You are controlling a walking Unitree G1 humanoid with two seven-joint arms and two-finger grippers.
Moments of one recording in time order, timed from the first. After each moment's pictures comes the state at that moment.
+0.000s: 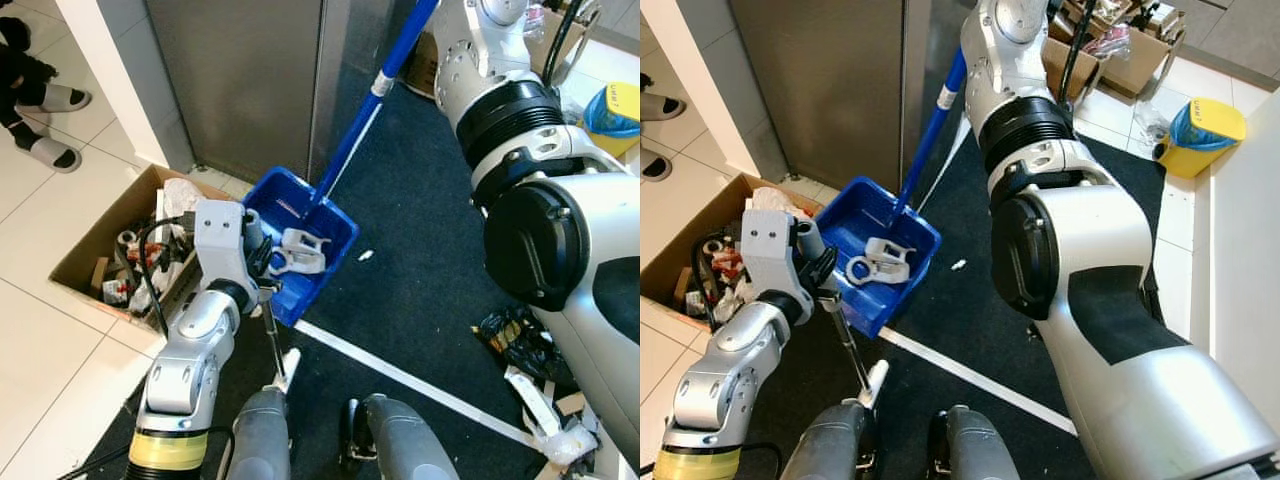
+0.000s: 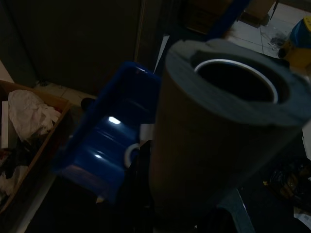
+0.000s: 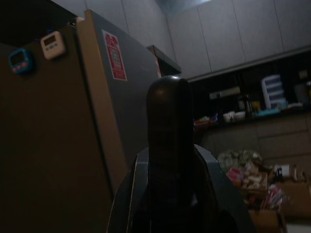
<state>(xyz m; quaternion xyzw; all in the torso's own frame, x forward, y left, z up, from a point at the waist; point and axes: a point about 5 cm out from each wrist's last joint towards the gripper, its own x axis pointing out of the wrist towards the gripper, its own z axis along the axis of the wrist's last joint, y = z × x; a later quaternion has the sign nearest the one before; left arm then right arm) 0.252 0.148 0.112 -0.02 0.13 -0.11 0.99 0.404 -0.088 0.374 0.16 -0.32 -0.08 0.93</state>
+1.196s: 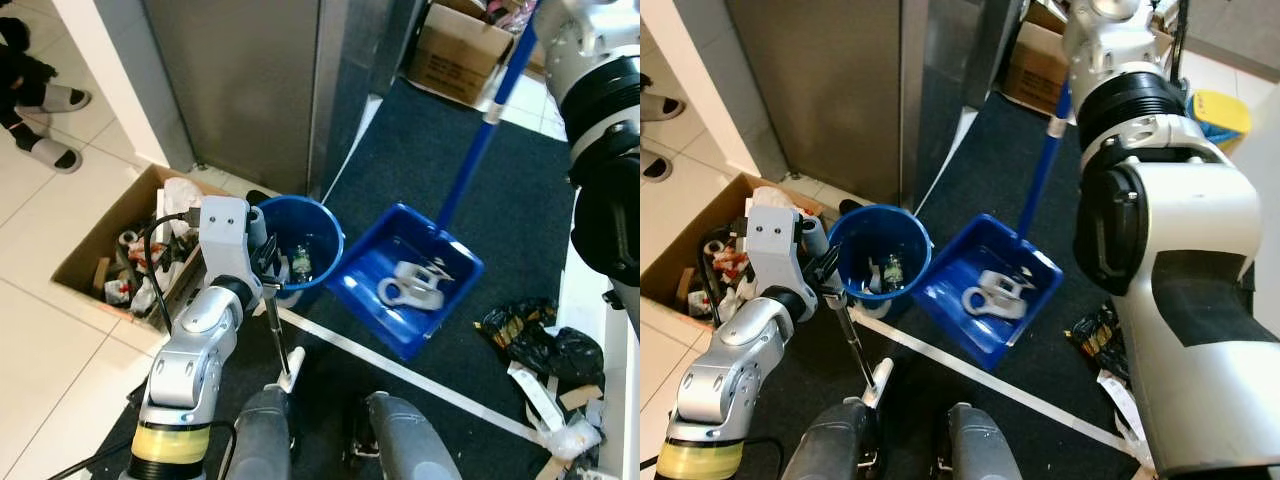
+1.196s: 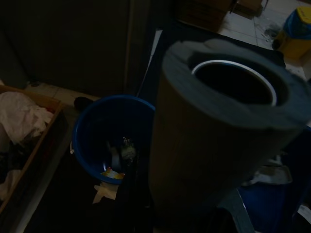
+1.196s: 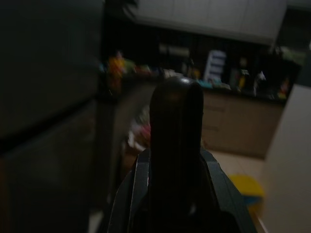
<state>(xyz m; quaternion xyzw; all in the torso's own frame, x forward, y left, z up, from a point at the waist) 0.259 0.144 0.112 -0.02 0.14 -0.12 0.98 0.423 -0.194 0.350 -0.02 -0.14 -0.18 0.97</state>
